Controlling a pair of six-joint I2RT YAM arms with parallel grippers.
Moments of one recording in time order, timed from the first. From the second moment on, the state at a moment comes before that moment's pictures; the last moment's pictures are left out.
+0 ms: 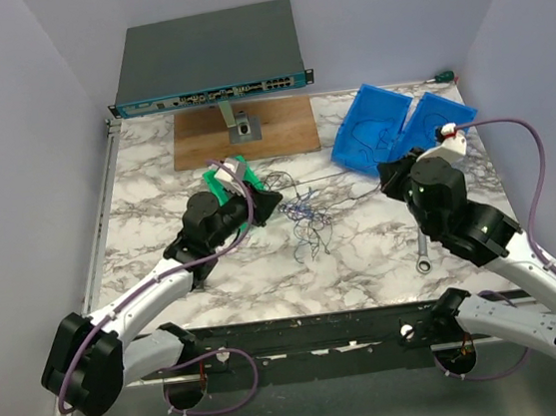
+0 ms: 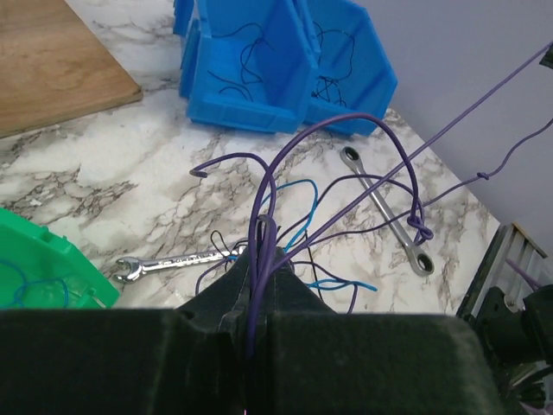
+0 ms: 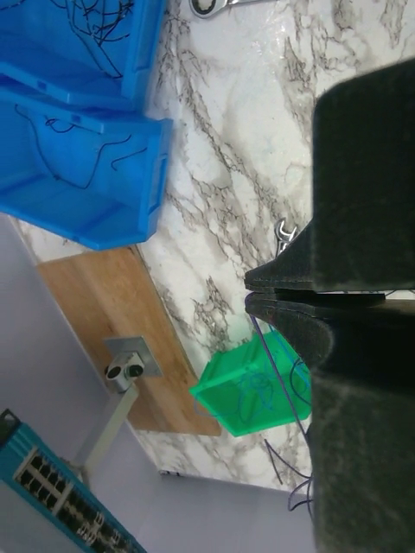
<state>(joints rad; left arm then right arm) -0.58 1.12 0.57 0.45 0.25 -0.43 0.72 0.85 0.99 -0.47 0.69 0.74</state>
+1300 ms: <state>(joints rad) -0.57 0.93 0.36 0.53 0.16 -0.36 0.65 1.07 1.42 -0.54 0.29 0.50</state>
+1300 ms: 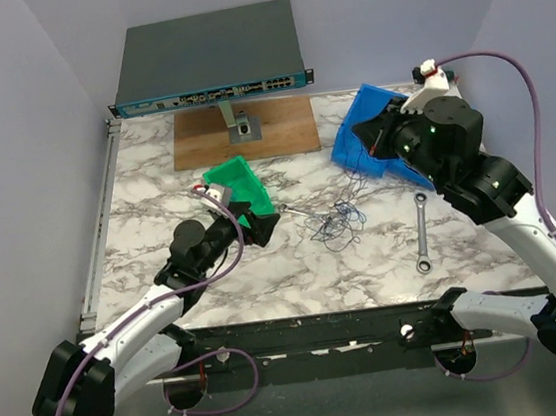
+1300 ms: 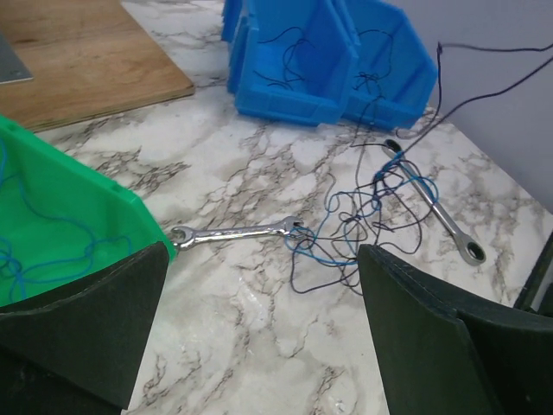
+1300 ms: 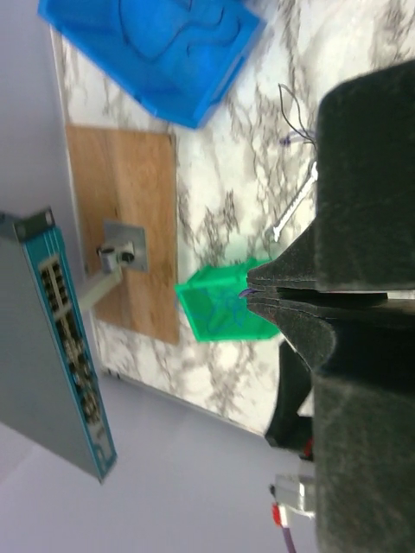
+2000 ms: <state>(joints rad) -0.65 1.36 0.49 0.87 0.41 -0.36 0.65 1.27 1.49 -0.42 -0.14 0.54</state>
